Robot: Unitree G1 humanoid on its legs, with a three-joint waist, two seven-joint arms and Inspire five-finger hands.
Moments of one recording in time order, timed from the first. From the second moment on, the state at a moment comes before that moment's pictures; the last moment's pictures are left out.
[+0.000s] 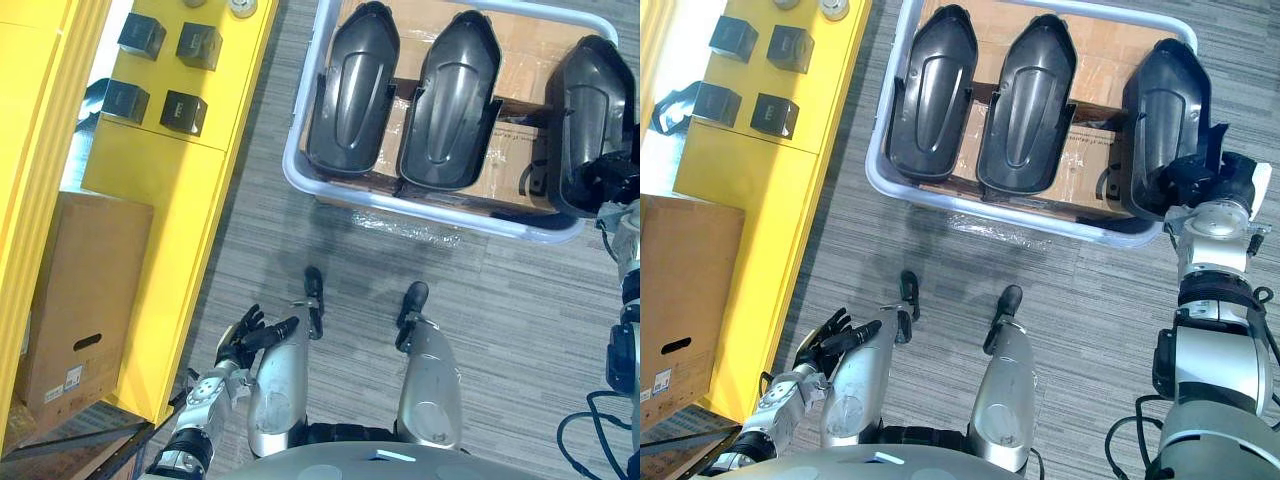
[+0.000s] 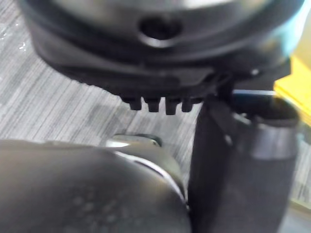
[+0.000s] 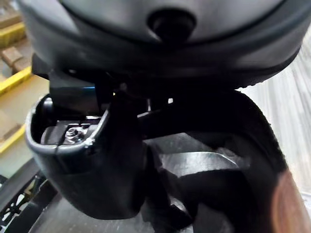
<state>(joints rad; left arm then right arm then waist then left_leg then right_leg) -0.03 0.18 -0.10 0.89 -0.43 -0.14 -0.17 -0.76 -0.84 -0.13 0.97 0.16 0.16 -0.30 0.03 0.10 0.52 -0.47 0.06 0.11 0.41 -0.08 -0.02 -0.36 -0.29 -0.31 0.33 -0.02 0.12</state>
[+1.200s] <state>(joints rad) -0.16 0.24 -0.03 -0.09 -0.55 -0.08 -0.06 -0.28 -0.49 -0.21 0.03 -0.32 -0.16 -0.61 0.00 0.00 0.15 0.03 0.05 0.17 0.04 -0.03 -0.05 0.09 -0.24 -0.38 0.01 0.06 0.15</state>
